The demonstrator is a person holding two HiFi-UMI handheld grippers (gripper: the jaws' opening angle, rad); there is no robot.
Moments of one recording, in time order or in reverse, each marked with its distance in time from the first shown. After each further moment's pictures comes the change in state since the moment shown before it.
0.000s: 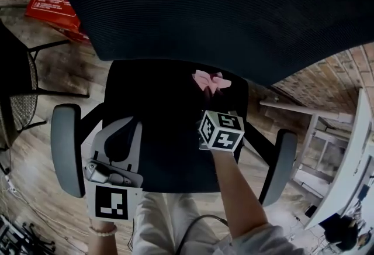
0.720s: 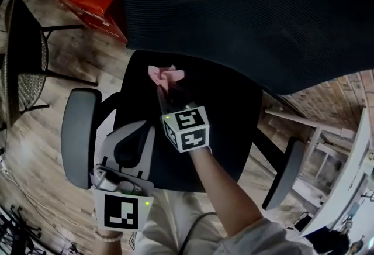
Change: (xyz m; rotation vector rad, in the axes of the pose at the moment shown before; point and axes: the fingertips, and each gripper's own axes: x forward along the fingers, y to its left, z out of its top) left arm -0.041 0.011 -0.014 -0.080 0.003 0.069; right arm 0.020 0.216 -0.013 -0.242 0.047 0.486
